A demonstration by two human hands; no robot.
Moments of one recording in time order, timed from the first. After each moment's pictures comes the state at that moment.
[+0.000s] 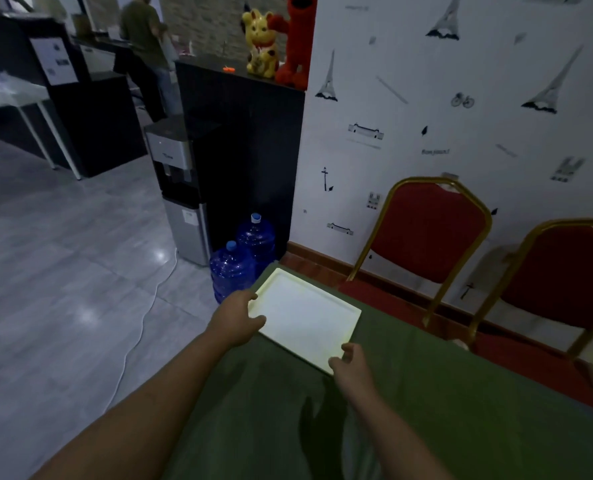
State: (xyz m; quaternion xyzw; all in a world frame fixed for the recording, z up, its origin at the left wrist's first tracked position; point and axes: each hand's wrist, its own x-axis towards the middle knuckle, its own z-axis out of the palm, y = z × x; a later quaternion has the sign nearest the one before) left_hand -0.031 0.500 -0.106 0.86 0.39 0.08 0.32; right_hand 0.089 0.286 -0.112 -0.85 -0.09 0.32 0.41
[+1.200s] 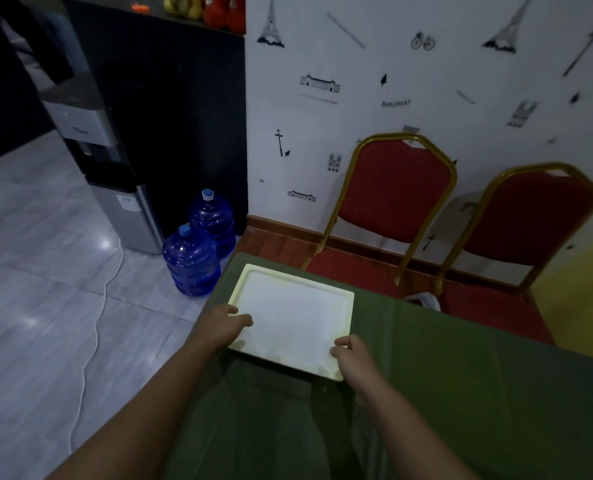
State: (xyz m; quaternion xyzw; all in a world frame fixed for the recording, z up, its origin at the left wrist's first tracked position) left_hand 0.023 0.542 -0.164 0.75 0.48 -0.06 0.45; right_hand 0.125 0.303 -0.138 -0.83 0.04 0.34 0.43
